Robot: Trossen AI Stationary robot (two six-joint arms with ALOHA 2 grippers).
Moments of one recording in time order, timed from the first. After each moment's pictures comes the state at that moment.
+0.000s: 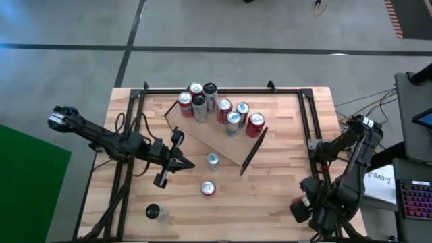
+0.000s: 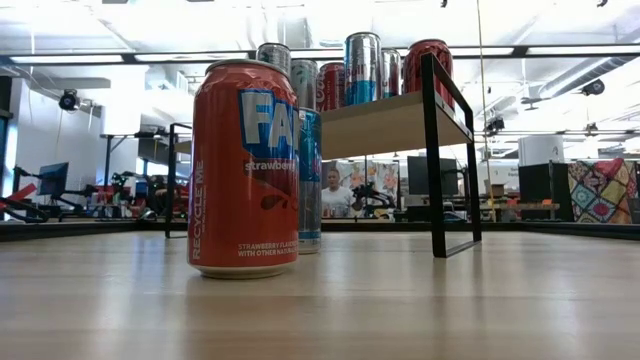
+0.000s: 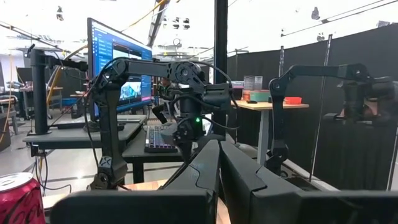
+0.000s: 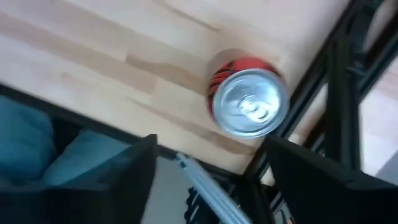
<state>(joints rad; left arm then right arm) -0.35 1.08 0.70 0.61 -0.03 -0.01 1.01 1.52 1.45 -1.39 -0.04 2.18</state>
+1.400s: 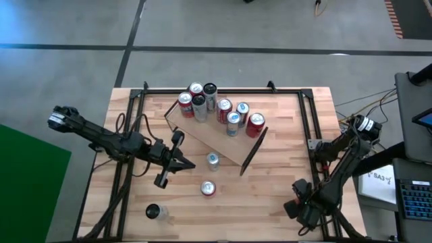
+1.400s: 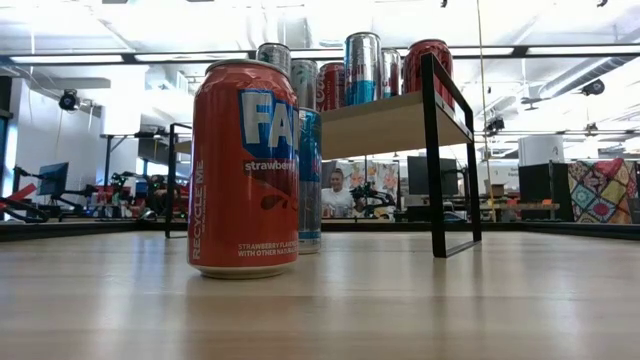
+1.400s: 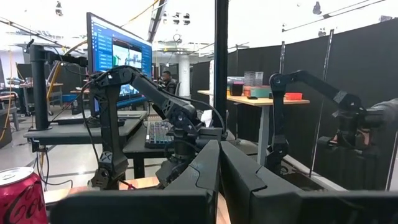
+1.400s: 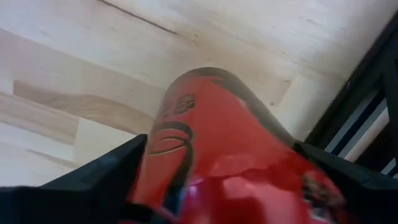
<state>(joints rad) -0.35 1.08 0.70 0.59 -0.04 -0.01 1.01 1.52 0.96 -0.94 -0.11 2.19</state>
